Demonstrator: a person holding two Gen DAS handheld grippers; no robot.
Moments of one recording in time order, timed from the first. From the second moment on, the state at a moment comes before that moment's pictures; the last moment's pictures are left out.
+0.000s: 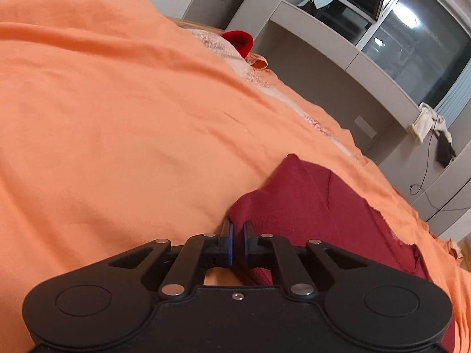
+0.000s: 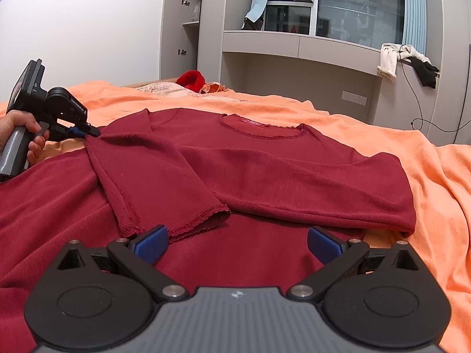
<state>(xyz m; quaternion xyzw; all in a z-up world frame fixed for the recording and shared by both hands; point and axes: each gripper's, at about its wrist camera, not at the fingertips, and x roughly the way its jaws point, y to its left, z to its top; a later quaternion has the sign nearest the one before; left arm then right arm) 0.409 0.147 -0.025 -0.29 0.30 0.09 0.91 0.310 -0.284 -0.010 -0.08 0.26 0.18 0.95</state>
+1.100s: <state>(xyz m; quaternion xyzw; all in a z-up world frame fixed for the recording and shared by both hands) 0.168 0.060 0.037 -0.09 0.16 -0.04 0.98 0.140 -0.315 0.002 -0.13 0.13 0.25 0.95</state>
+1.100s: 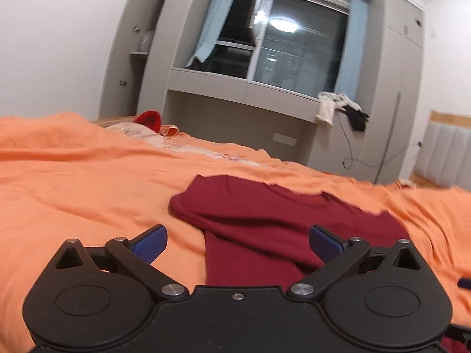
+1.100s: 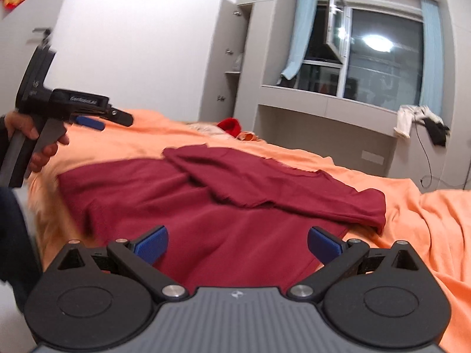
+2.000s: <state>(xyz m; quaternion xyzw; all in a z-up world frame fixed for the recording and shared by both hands) 0.099 -0.004 0.006 0.00 0.17 -0.16 0.97 0.097 -0.264 -0.056 -0.35 0.08 0.16 0.92</state>
